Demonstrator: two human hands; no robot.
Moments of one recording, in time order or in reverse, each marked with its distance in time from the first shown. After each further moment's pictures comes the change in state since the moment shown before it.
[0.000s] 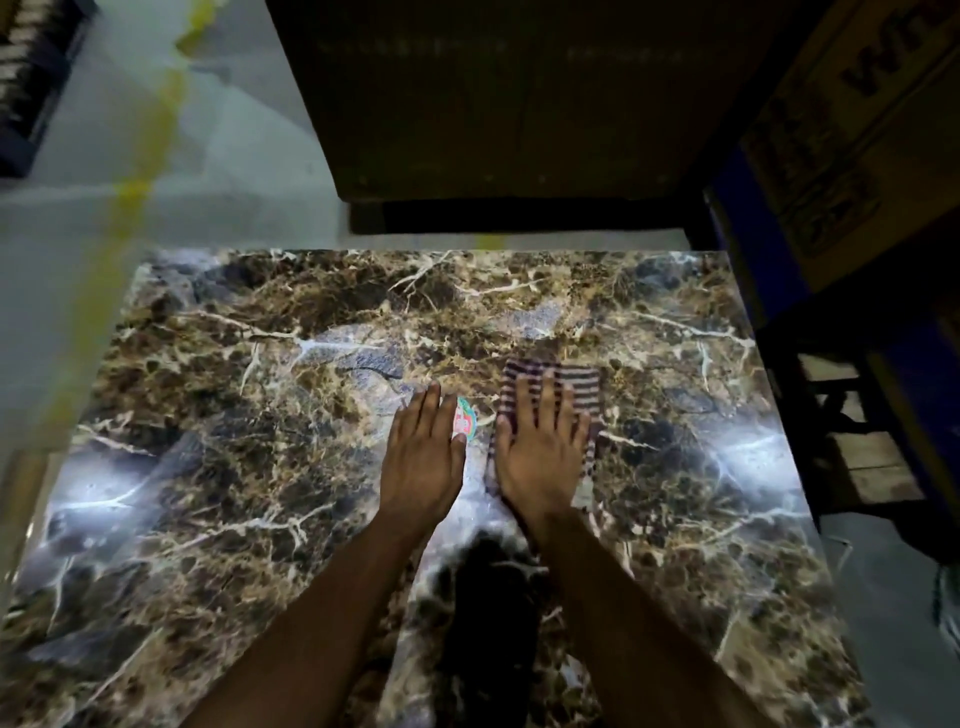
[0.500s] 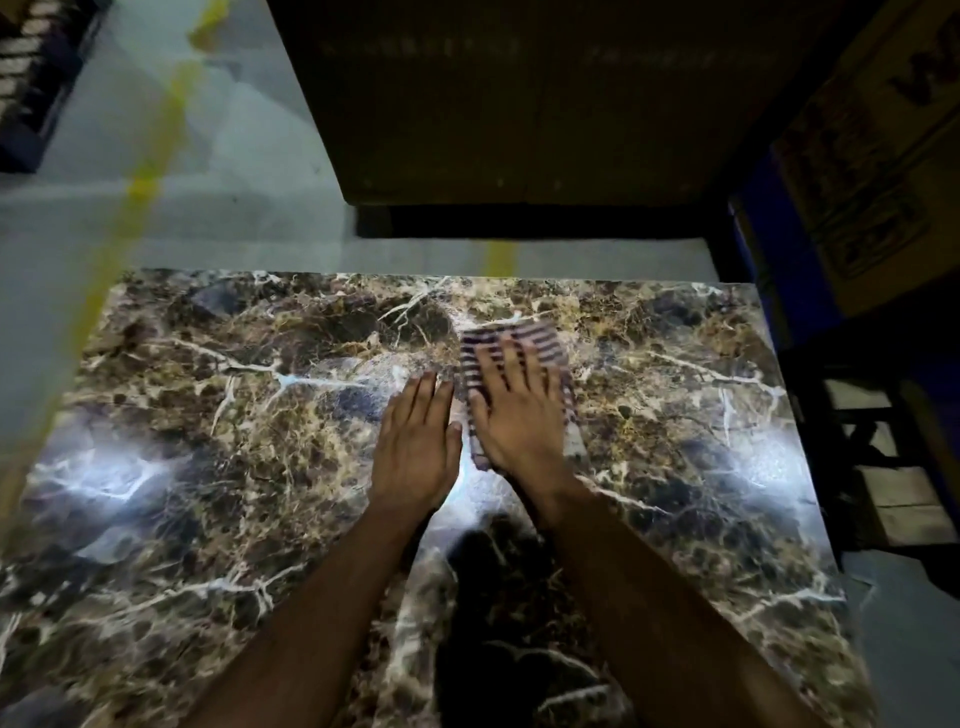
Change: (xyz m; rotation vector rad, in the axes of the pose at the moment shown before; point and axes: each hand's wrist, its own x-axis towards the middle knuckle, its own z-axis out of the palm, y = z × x) left_hand 0.080 0.003 -0.002 0.026 0.038 -0.032; right_hand 0.116 -0.025 -0.011 -0.040 -0.078 -0.302
